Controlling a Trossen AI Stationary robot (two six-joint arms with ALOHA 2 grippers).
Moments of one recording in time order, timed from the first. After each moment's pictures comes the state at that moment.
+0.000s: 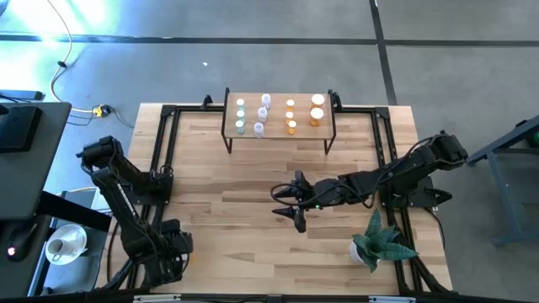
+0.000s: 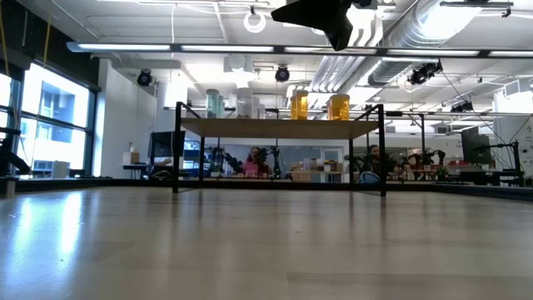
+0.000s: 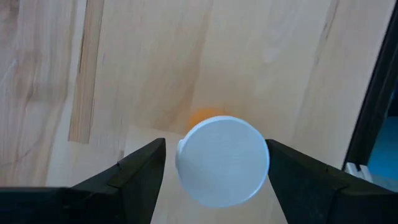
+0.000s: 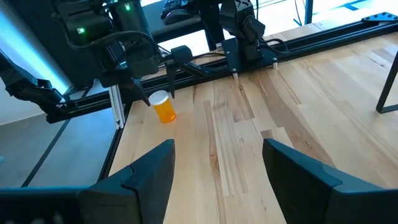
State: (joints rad) left arm -0.99 1.52 0.93 -0.84 -0.19 -1.31; right arm 0.32 1.50 0.95 0.24 0.23 0.37
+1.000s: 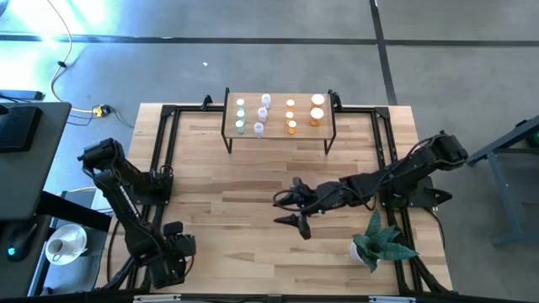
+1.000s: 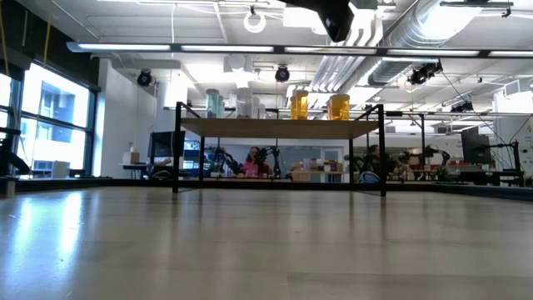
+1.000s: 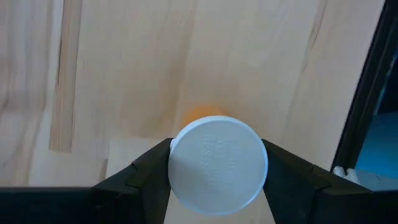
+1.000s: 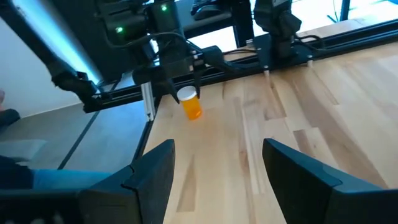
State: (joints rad) left arm -0.96 1.55 0.94 -0.80 -0.16 -1.28; right arm 0.34 1.50 0.95 0.26 0.14 0.36
